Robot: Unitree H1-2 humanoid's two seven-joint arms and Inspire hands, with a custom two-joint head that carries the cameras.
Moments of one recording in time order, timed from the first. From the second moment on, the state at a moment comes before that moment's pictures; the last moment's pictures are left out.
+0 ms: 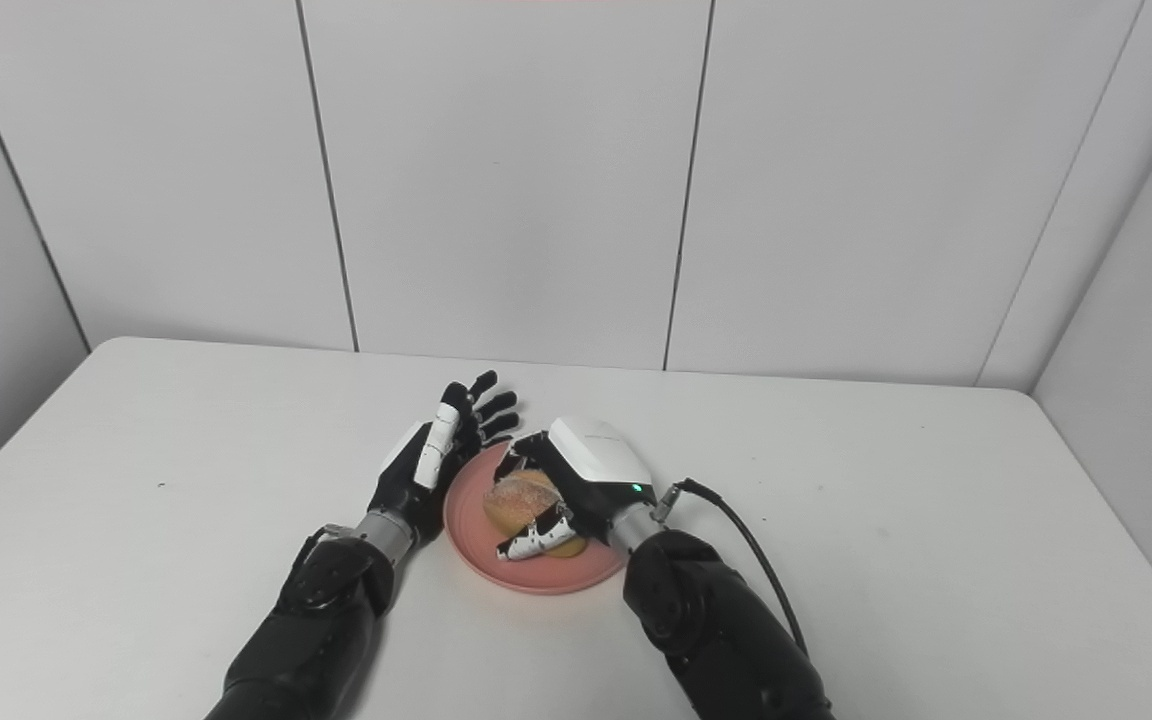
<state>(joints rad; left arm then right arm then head) -0.69 0.02 0.04 0.98 -0.15 -0.33 -0.28 -0.68 -0.11 0.46 0.55 -0.67 -0.06 0.03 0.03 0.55</state>
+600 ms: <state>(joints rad) -0.69 0.02 0.04 0.97 -0.15 -0.32 -0.28 -0.68 -0.12 0.47 0.47 -0.75 0.02 0.11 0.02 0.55</state>
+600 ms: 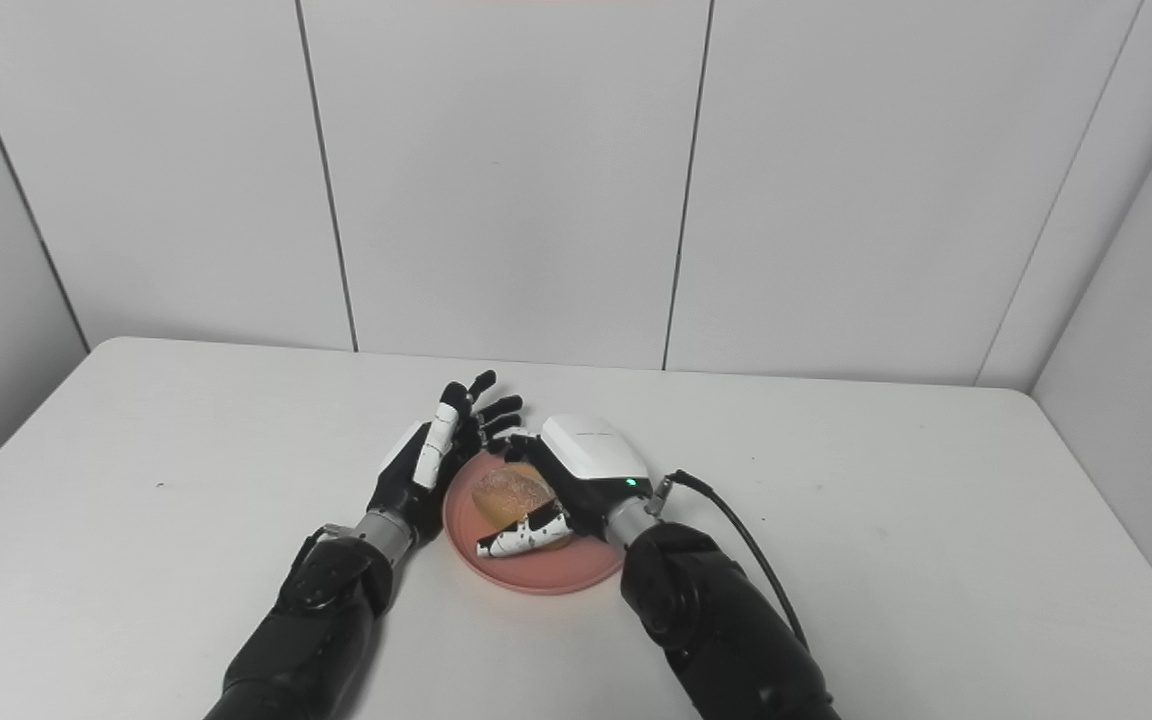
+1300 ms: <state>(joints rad) -0.68 0.02 0.05 0.95 -0.13 -0.33 -0.23 -0.65 -0.08 0.34 0.52 -0.64 -0.07 -0.21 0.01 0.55</state>
